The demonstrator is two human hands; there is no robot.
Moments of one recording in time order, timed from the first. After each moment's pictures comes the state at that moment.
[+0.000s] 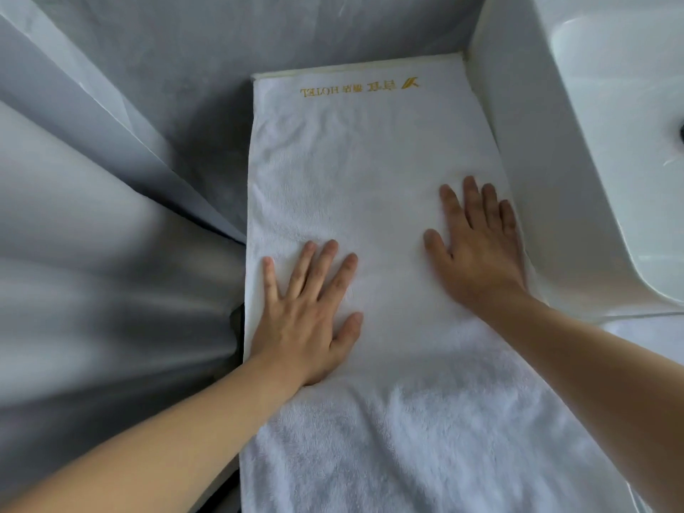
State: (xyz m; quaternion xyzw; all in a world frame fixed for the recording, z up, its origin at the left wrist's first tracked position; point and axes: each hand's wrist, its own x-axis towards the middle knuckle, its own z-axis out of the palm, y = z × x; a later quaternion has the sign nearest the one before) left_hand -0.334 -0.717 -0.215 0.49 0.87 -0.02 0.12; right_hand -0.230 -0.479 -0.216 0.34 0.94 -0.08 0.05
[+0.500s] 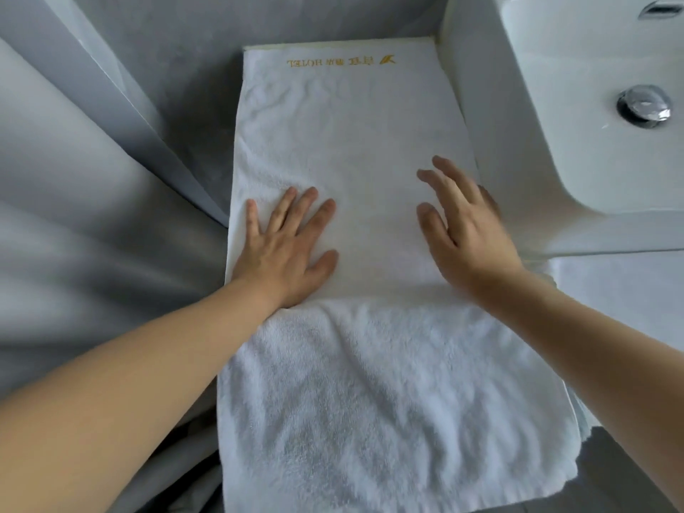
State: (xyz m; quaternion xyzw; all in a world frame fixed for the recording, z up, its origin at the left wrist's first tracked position) left_hand -0.339 -0.715 -0.222 0.47 0.88 0.00 0.09; right_hand -0.170 -0.528 -0.152 0.25 0.93 -0.24 -0.13
